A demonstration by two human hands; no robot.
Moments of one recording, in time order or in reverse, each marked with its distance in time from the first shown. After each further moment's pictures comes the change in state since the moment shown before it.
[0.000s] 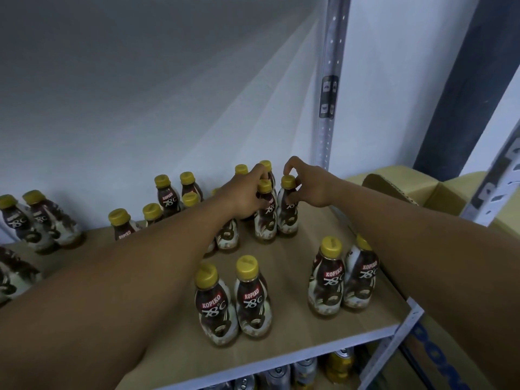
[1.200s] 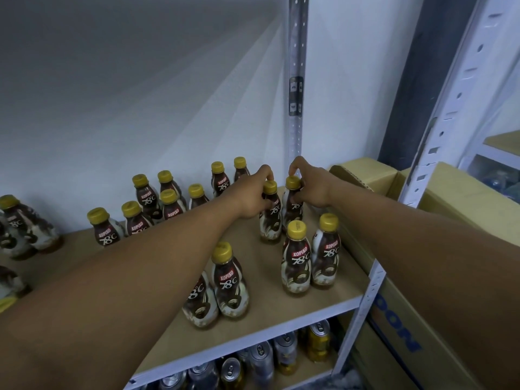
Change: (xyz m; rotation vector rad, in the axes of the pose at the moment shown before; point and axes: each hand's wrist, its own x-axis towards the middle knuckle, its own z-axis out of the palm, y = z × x) left_hand -0.003 0.054 0.026 0.018 -0.063 0.089; right_hand -0.058 0.027 -0.020 0.004 0.047 0.135
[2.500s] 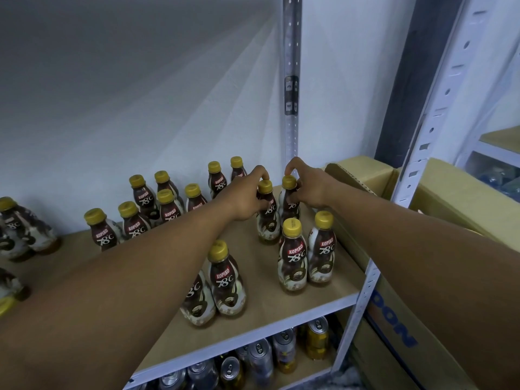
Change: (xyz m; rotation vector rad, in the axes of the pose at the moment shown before) left_hand -0.008 0.000 0.003 -0.036 0.033 0.005; right_hand -0.005 0.006 0.004 0.063 0.027 -0.031
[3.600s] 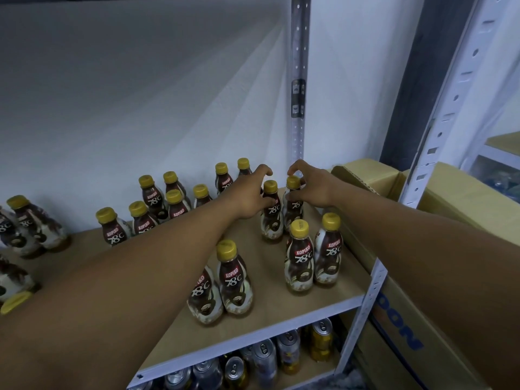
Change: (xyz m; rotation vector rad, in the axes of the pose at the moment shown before) left_hand -0.002 -0.003 -0.010 0.027 0.005 -0.021; right_hand 0.003 -0.006 0.000 0.026 -0.015 0.007
